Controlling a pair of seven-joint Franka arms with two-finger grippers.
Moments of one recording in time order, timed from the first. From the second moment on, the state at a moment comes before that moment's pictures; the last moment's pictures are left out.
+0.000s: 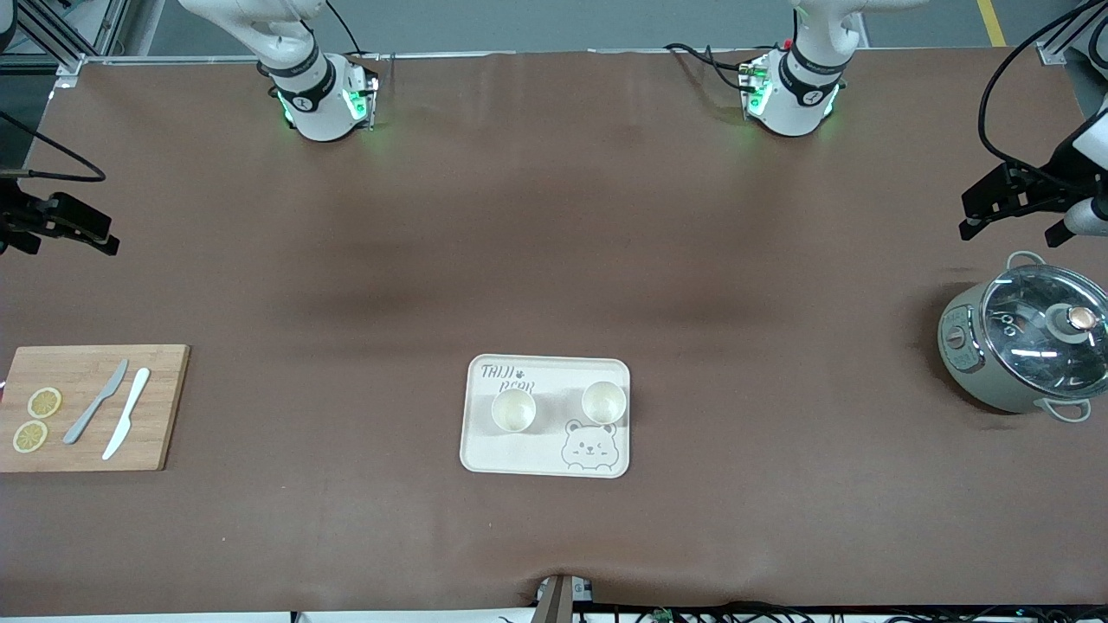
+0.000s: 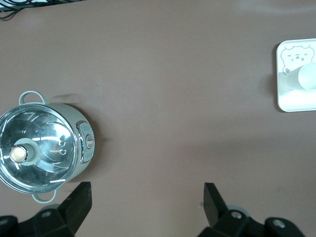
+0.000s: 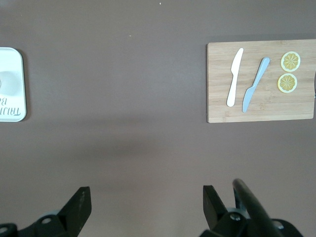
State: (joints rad) left arm -0.02 -0.03 -0.02 -1.58 0.01 1.65 0.08; right arm -0.07 0.04 0.01 -1.52 -0.02 1.55 -0.04
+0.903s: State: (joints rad) left arm -0.03 0.06 -0.13 -1.54 -0.08 1.67 -0.03; right arm -0.06 0.04 0.01 -1.52 -0.02 1.57 -0.04
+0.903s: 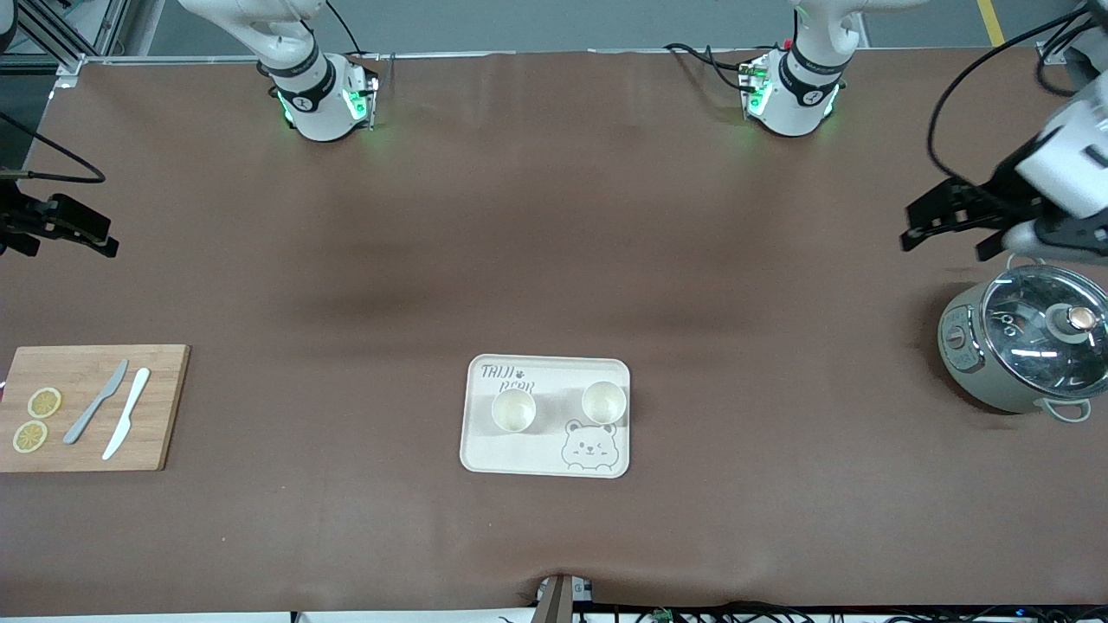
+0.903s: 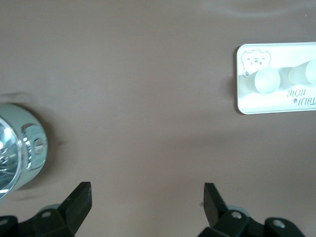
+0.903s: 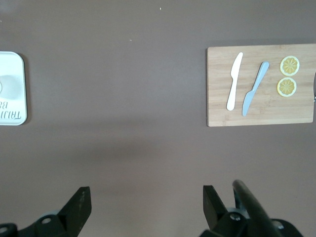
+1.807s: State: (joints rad) left arm -0.37 0.57 -0.12 -1.22 0.04 1.83 -0.28; right arm 0.09 0.14 0.01 -1.52 0.02 1.70 0.19
